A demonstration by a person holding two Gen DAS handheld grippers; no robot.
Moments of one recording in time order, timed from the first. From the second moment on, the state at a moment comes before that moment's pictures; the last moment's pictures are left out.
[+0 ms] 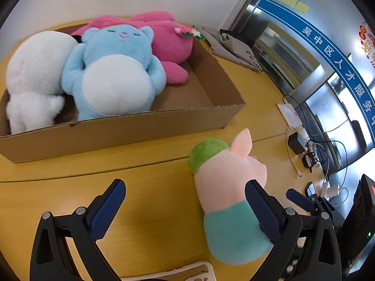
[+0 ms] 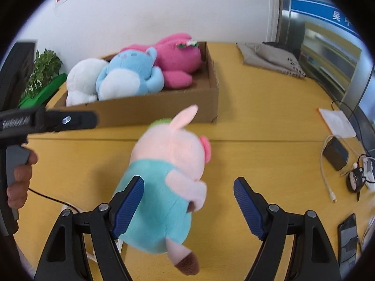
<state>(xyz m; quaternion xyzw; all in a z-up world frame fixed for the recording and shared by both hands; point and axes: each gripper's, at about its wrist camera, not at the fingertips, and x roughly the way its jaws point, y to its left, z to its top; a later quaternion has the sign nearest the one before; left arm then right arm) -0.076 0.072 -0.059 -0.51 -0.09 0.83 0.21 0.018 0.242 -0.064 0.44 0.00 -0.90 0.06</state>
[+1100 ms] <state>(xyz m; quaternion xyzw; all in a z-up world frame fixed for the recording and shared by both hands) -0.090 0.100 -0.101 -0.56 -0.12 0.77 0.28 0.028 0.210 -0.084 0.44 0.04 -0.89 0.11</state>
